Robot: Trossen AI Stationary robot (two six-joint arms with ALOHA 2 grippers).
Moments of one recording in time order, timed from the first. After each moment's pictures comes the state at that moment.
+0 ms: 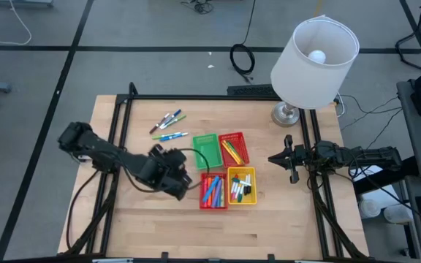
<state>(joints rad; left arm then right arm) -0.38 1.62 1.37 -1.19 -0.68 -1.05 0.04 0.06 0.02 0.02 0.00 0.07</state>
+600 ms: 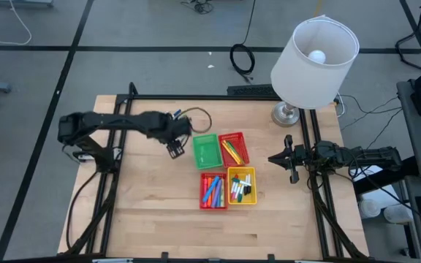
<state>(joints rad) 0.21 1.54 1.15 -1.03 -0.23 -0.30 0.04 0.06 0.02 0.02 0.00 0.07</state>
